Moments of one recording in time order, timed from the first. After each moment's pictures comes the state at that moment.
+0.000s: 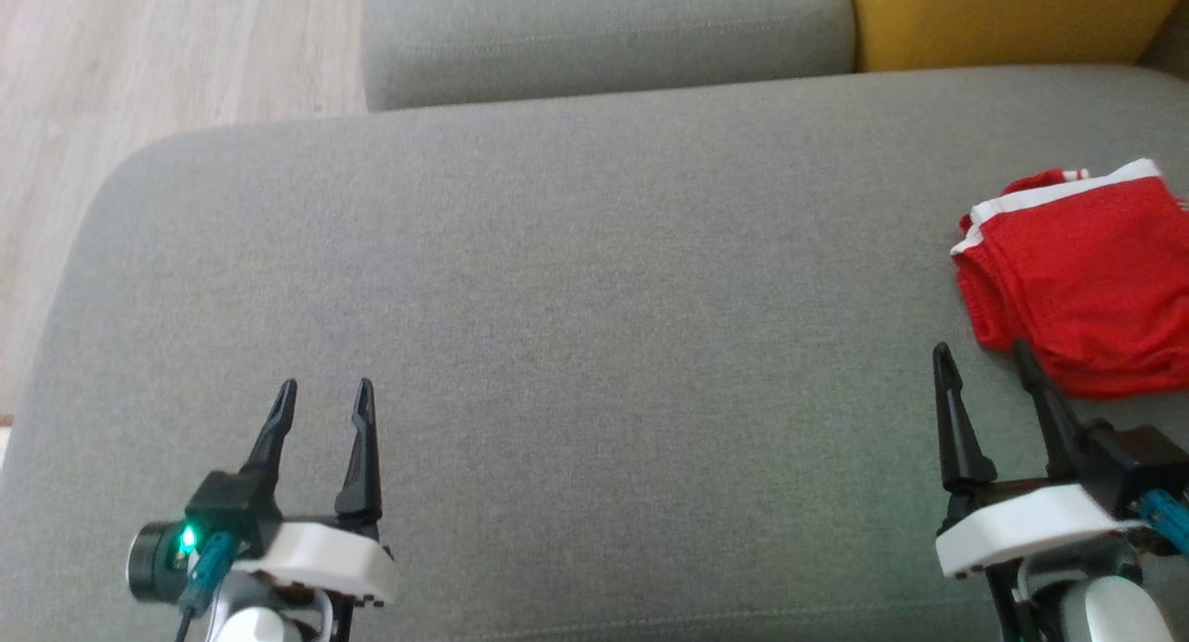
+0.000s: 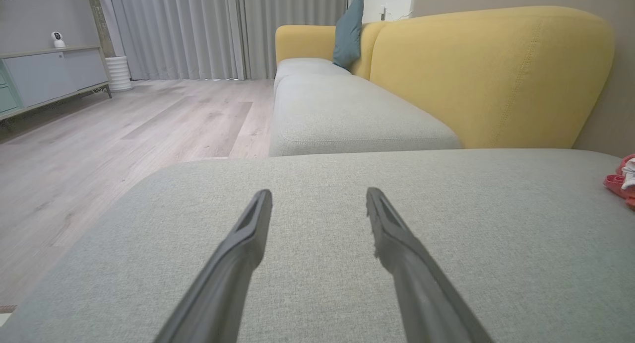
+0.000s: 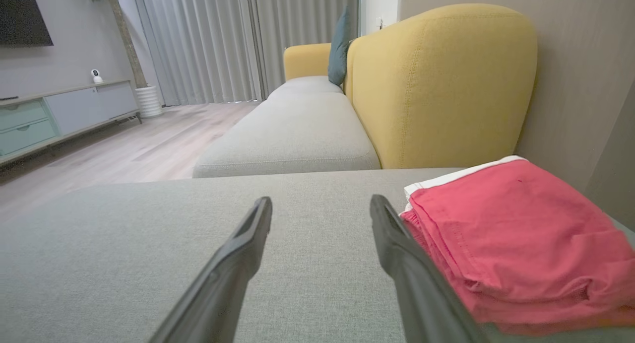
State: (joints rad) left arm 0.02 0.11 -0.18 0.16 -0.15 0.08 -0.26; right arm 0.06 -0.05 -0.03 0.01 0.10 0.13 -0.03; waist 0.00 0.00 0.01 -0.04
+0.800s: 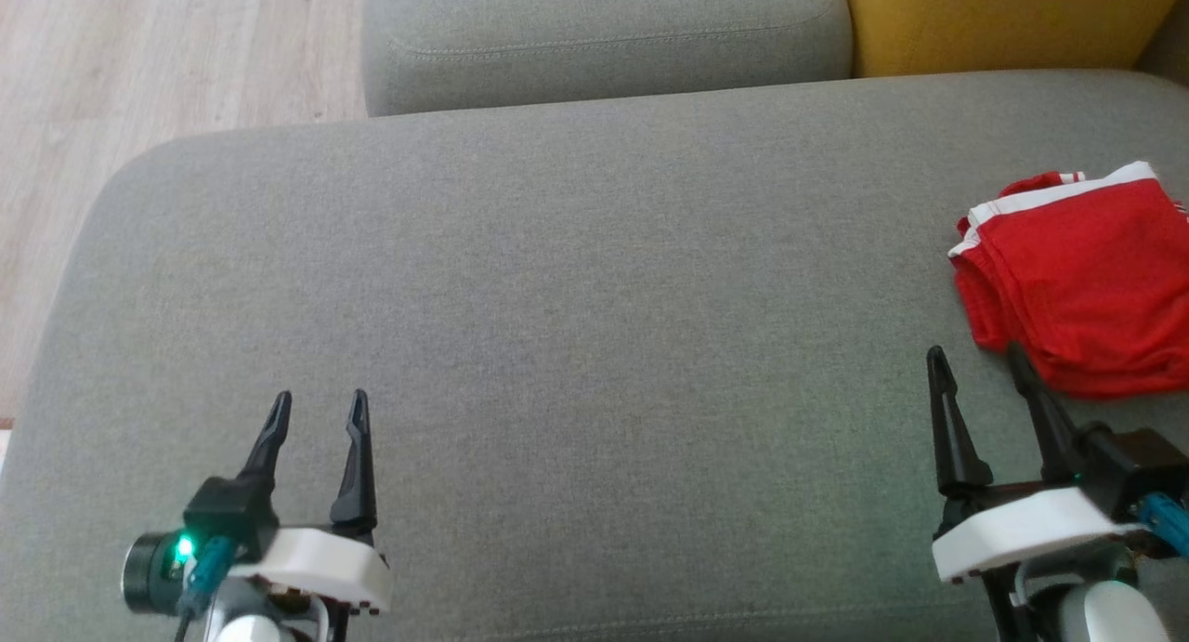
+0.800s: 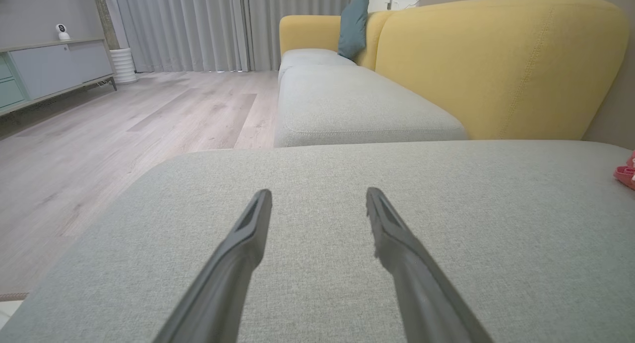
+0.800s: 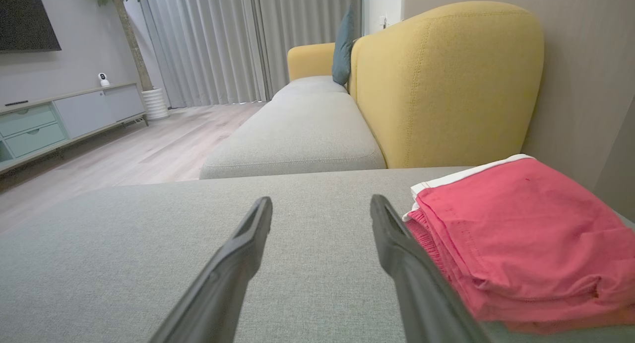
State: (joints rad) left arm 0.04 0.12 -0.19 0.16 -0.15 0.11 -0.24; right arm 0.08 -0.05 -0.02 -0.02 0.12 0.13 -0.02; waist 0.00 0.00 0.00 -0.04
